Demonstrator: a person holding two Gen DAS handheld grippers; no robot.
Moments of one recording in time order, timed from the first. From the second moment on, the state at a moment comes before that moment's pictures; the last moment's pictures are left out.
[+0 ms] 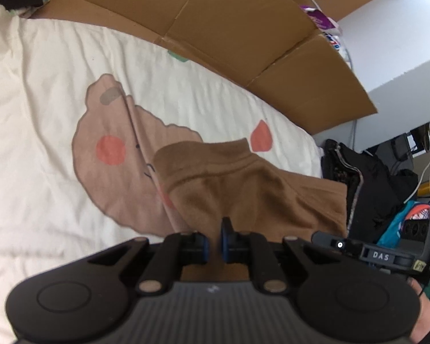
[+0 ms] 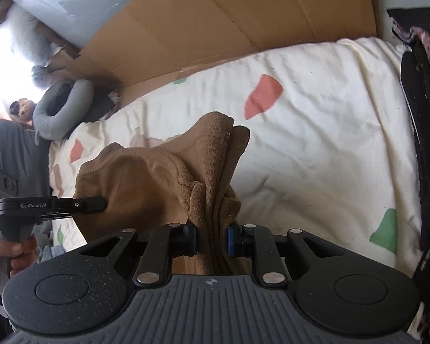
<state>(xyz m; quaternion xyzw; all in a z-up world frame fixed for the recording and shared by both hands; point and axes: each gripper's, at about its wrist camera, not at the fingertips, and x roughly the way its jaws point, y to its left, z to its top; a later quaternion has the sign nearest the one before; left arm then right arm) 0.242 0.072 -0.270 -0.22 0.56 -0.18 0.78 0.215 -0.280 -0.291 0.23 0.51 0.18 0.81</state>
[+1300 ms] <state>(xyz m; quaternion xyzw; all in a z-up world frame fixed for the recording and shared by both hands) 0.135 0.008 0.098 -0.16 0.42 -0.21 0.87 0.133 -0.310 0.068 0.17 0.34 0.21 0.90</state>
